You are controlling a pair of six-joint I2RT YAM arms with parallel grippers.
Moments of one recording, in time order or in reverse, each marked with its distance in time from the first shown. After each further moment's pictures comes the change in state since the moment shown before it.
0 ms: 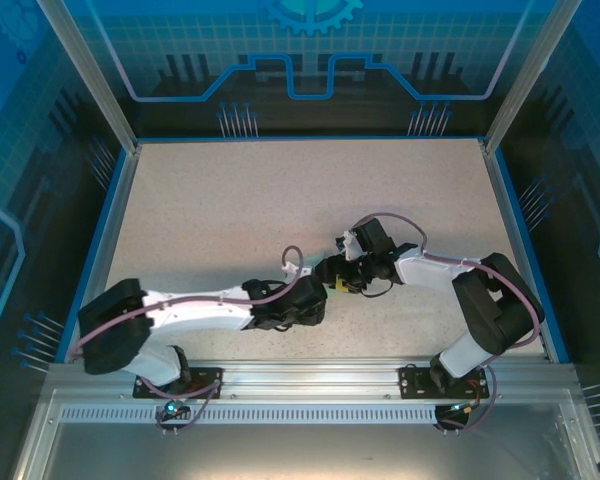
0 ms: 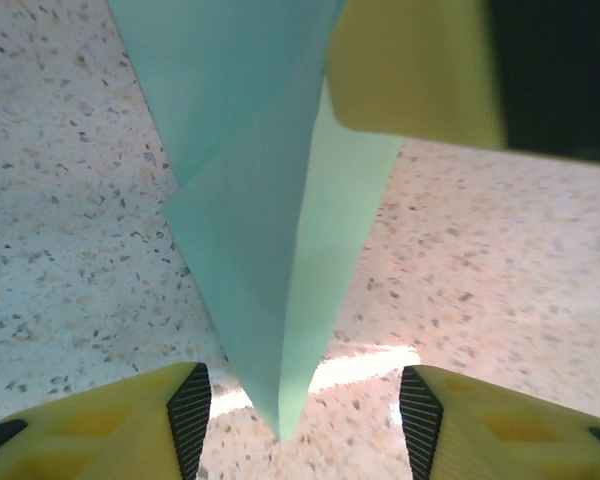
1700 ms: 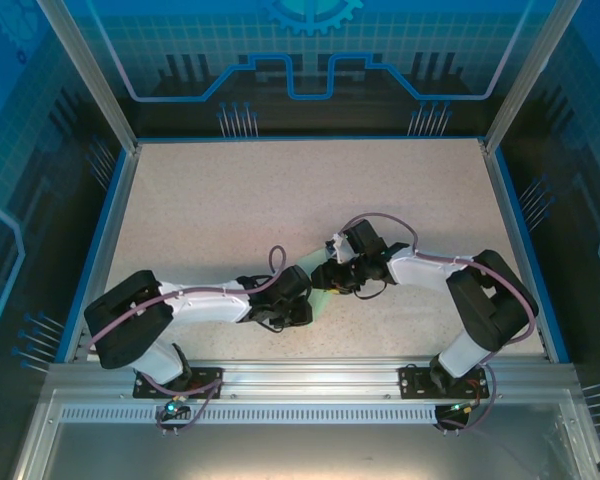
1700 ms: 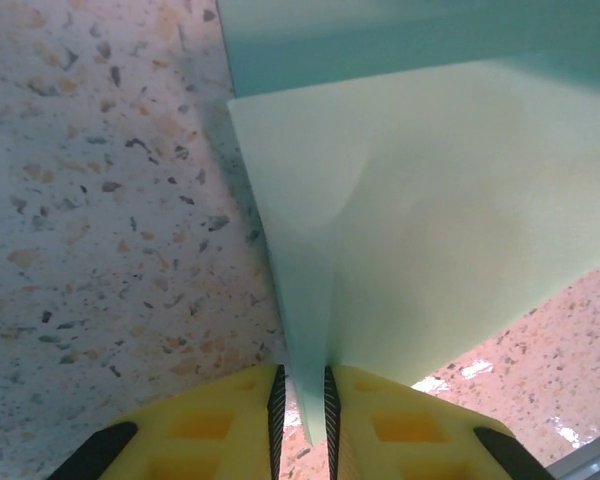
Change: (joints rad) left arm 0.154 0.101 -0.111 0.157 0.336 -0.096; right arm 0.058 0.034 0.035 -0.017 -0.006 -0.050
